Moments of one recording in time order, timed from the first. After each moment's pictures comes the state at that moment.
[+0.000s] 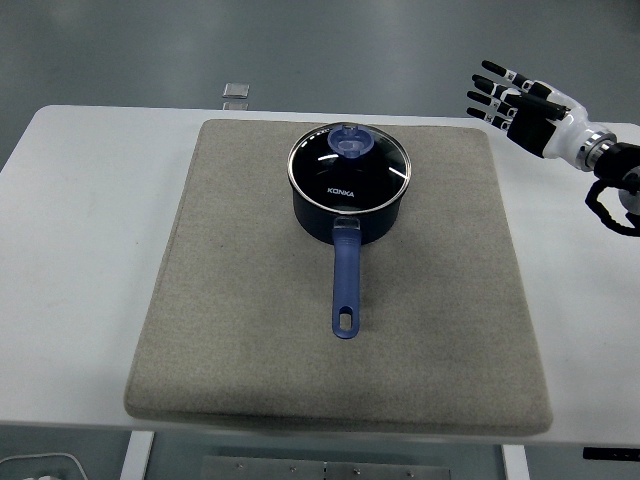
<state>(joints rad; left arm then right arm) 0.04 0.00 -0.14 -0.09 0.08 -0.10 0.09 1.04 -0.37 0.39 0.60 0.18 0.34 0.00</state>
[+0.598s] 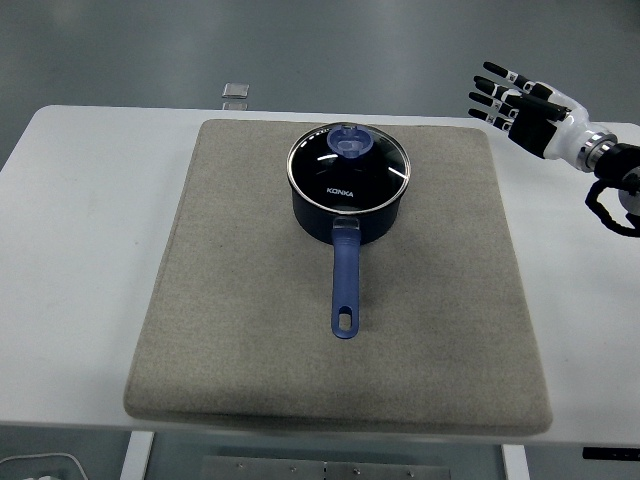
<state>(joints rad) 0.03 0.00 -0.14 -0.09 0.08 -0.10 0.09 1.04 -0.37 0.39 0.60 0.18 0.34 0.01</state>
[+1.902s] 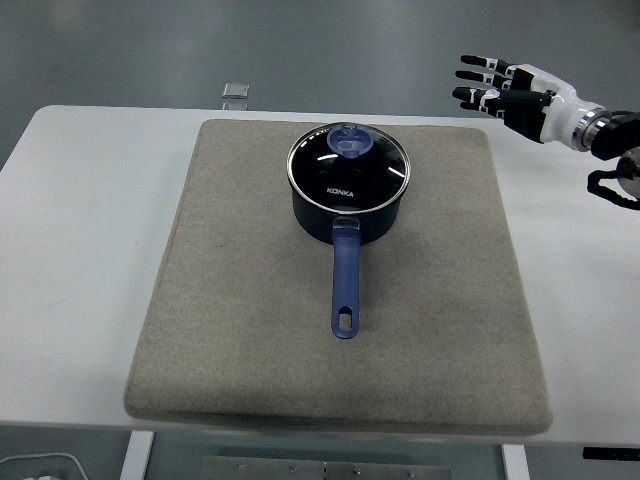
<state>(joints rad) 0.03 0.00 -0.14 -0.09 0.08 -0.10 0.09 1.12 -0.37 0.37 0.65 -0.24 0.32 0.02</state>
